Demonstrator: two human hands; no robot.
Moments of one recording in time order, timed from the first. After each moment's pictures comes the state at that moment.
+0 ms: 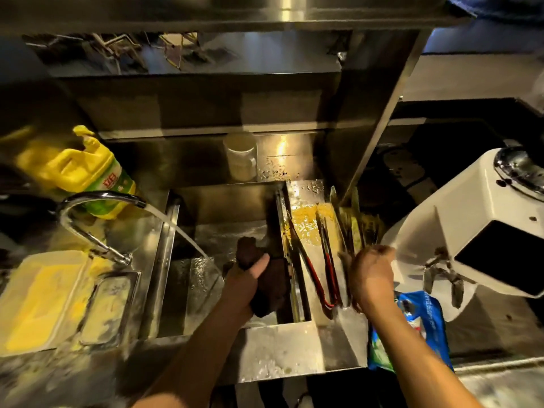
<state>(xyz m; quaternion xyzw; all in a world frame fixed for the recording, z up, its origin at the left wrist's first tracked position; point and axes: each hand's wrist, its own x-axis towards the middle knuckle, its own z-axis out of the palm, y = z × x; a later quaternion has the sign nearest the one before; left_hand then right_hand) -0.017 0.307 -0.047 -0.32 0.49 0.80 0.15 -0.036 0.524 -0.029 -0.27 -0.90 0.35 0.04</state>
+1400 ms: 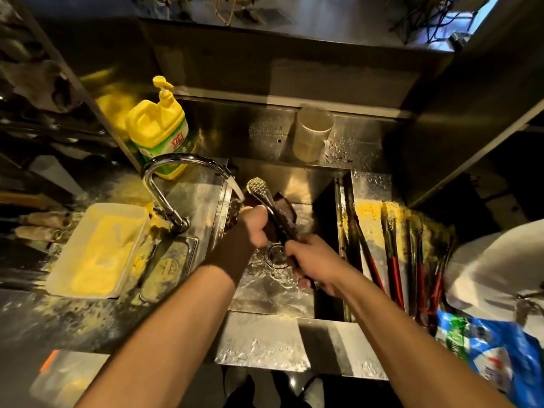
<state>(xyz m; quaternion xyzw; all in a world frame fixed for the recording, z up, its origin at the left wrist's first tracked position) -0.119 0.160 -0.064 -0.39 0.41 0.81 0.14 -0.053 0.314 -0.006 -0.04 -0.74 0.55 -0.39</state>
